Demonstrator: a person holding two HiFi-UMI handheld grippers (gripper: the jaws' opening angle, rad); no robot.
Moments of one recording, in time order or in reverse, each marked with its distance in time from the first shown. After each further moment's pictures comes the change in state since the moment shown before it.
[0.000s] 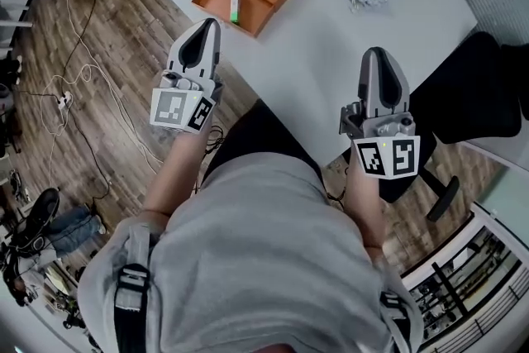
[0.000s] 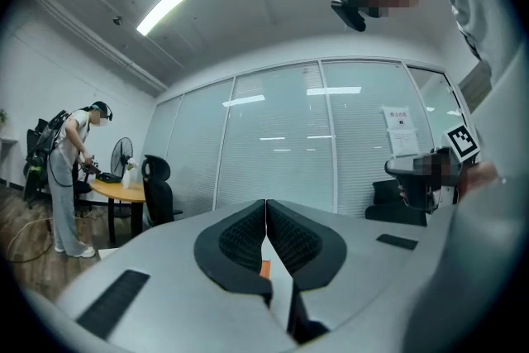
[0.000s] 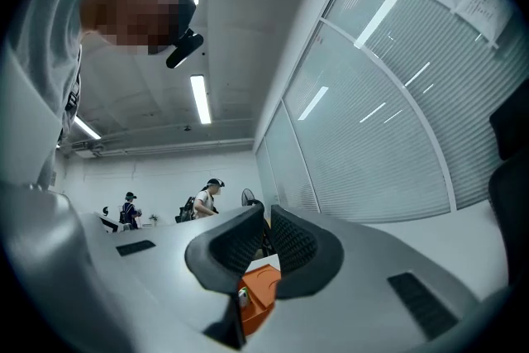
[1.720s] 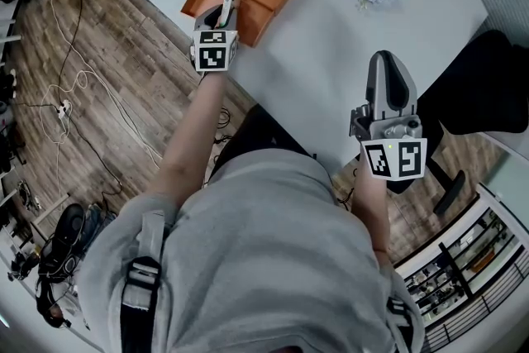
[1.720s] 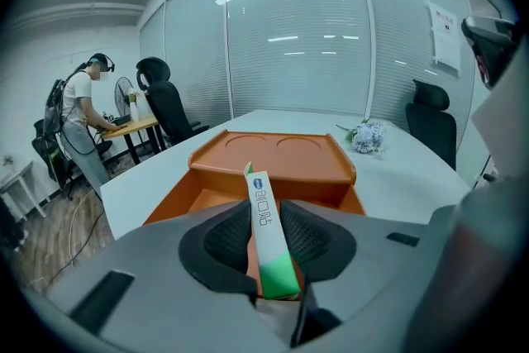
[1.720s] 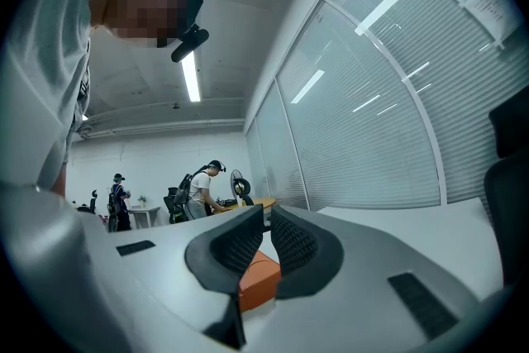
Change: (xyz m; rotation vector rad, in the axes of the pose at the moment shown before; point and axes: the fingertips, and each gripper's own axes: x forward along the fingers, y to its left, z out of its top) left arm 0.048 0.050 -0.214 0.098 0.684 0.084; right arm -0.040 0.003 -0.007 -0.059 0.097 -0.097
